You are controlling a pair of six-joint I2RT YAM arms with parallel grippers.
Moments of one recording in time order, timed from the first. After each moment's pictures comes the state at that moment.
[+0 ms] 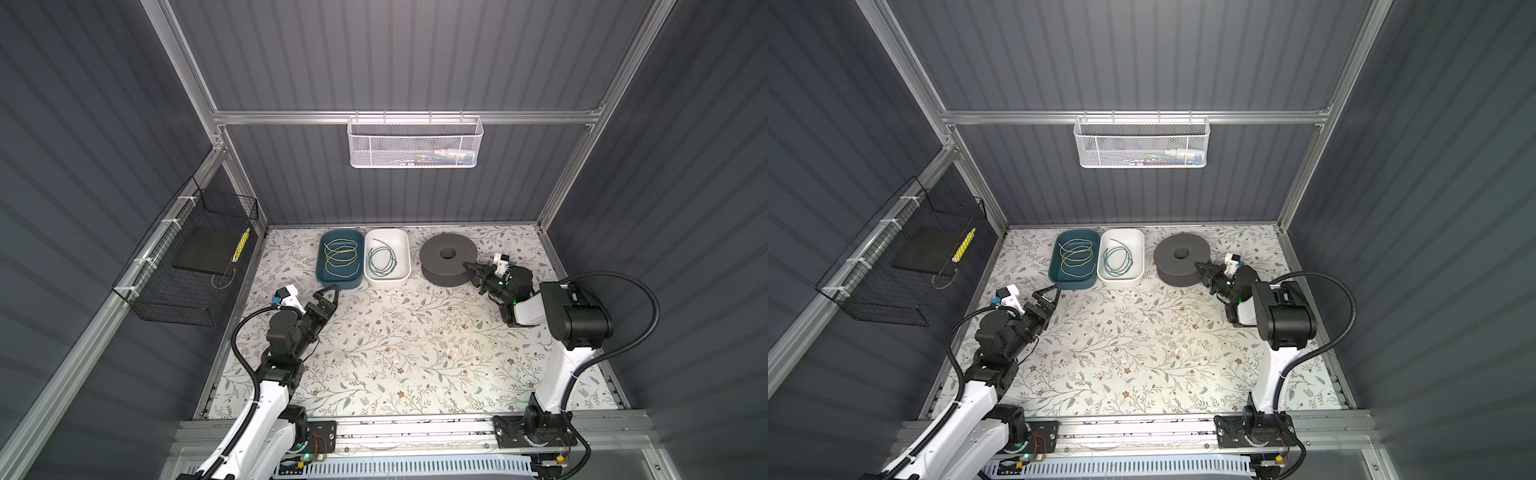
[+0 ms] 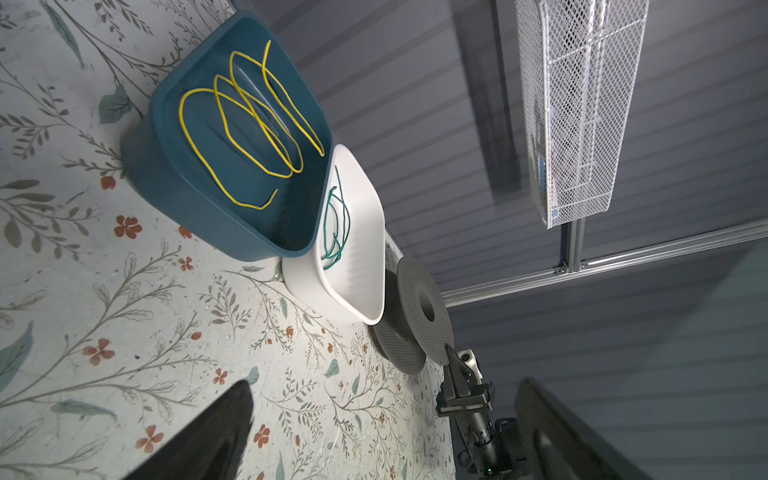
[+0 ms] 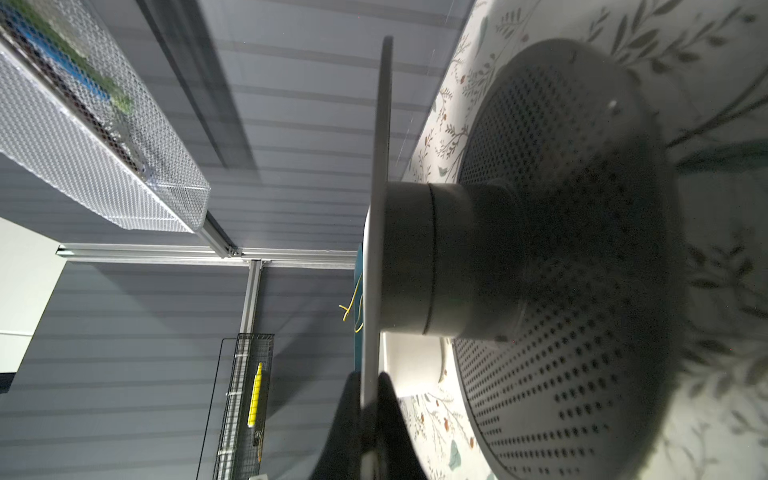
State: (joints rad) left arm -0.16 0.76 0.30 0.30 0.26 -1.07; right arm 0.02 1.95 0.69 1.17 -0.70 1.37
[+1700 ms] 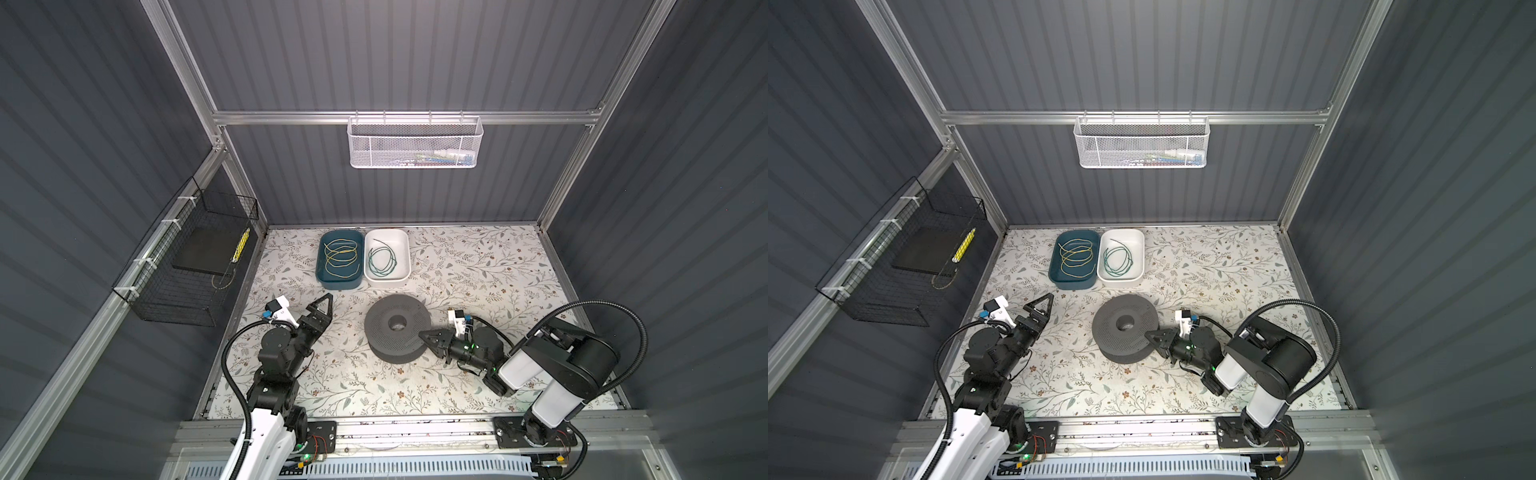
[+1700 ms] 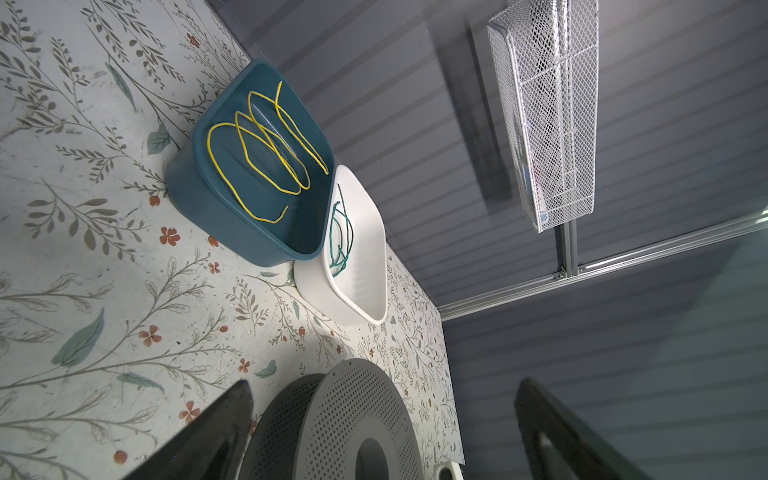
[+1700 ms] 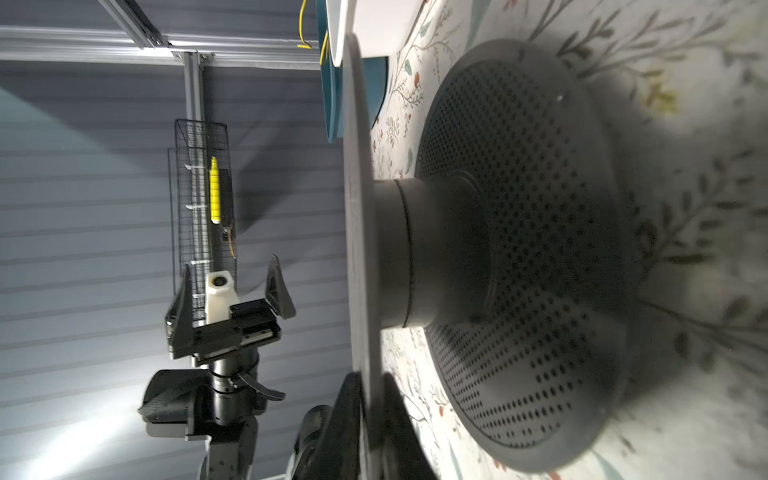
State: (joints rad) left arm -0.16 0.49 0.25 0.10 0.20 -1.05; right arm 0.73 1.70 0.17 1.31 -0.35 1.47
